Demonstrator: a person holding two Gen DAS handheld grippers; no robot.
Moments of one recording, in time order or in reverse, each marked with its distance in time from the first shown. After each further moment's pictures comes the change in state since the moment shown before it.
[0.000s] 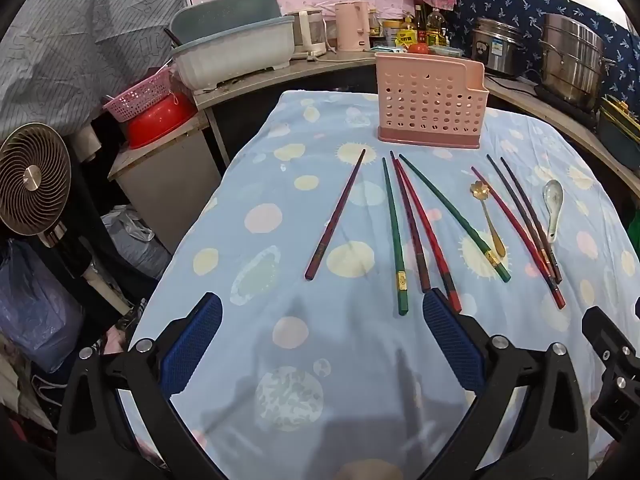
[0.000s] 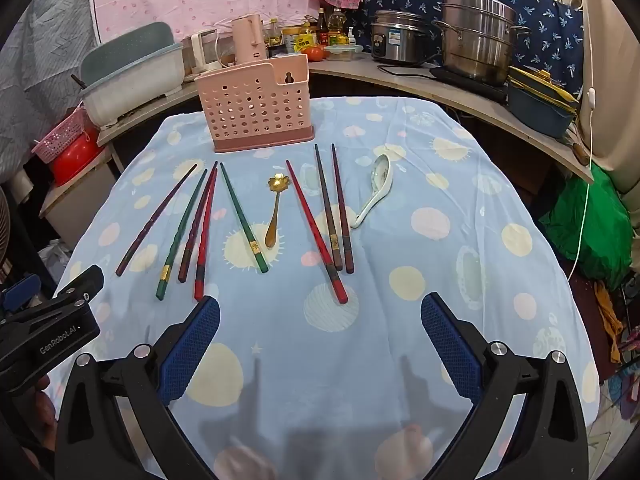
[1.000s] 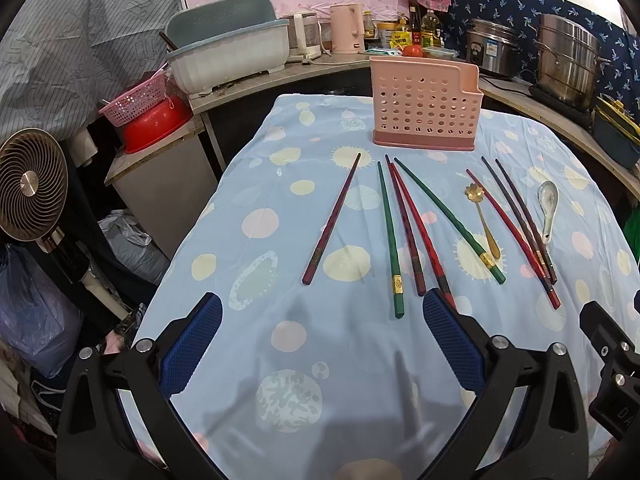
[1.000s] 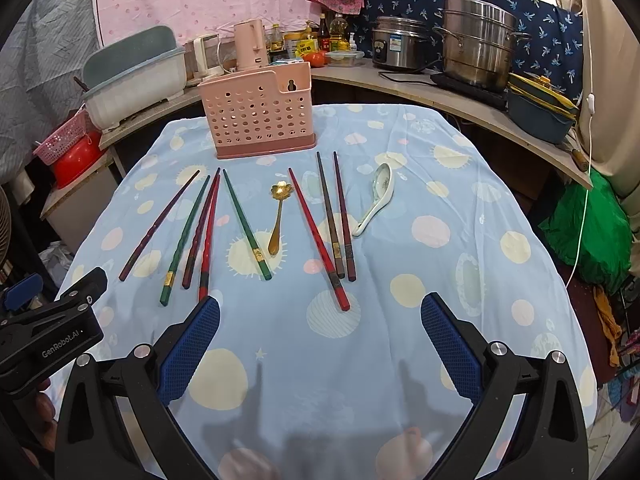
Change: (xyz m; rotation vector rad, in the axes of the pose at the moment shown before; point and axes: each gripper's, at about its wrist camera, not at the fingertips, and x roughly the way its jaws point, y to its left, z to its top) left arm -0.003 -0.003 0.005 0.004 -0.004 -0.014; right arm -0.005 0.005 0.005 -0.004 -0.018 0.001
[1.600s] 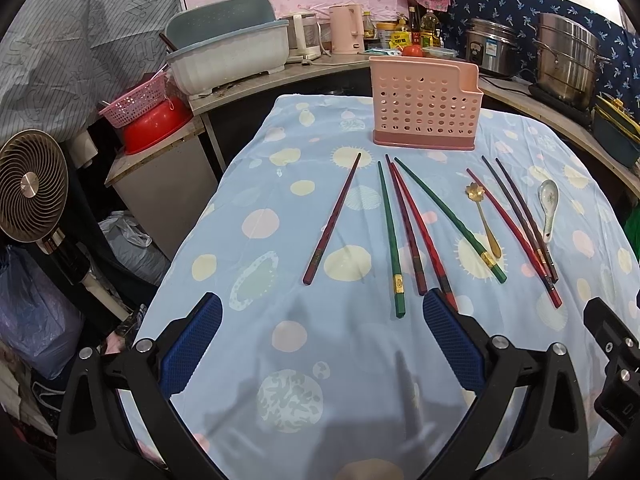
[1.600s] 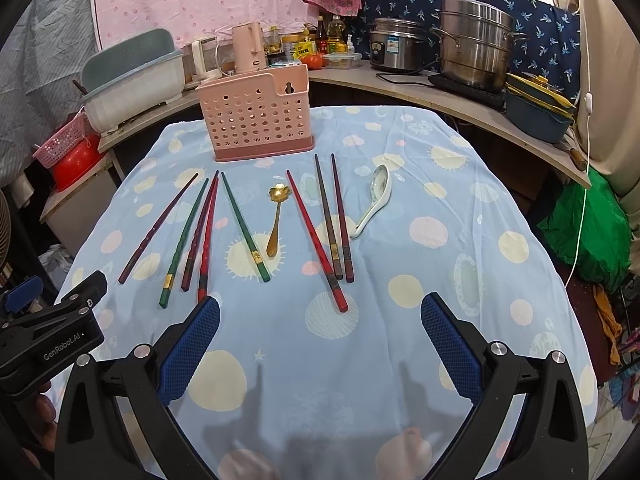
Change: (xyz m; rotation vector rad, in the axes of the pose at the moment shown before) left arm 0.001 0.000 0.005 0.003 -0.001 -0.001; right arm 0.001 0.001 -0.001 0.001 -0.010 -0.005
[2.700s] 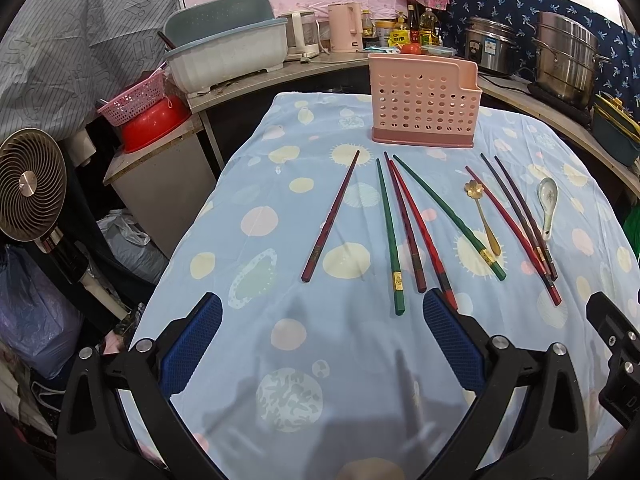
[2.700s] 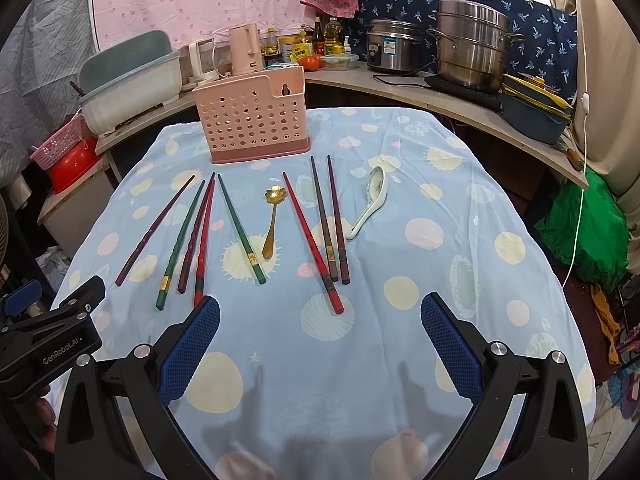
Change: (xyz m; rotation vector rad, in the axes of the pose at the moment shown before) left arm 0.000 0.004 -0.007 0.003 0.000 -0.005; right arm -0.001 -0.005 -0.001 0.010 -0.009 -0.006
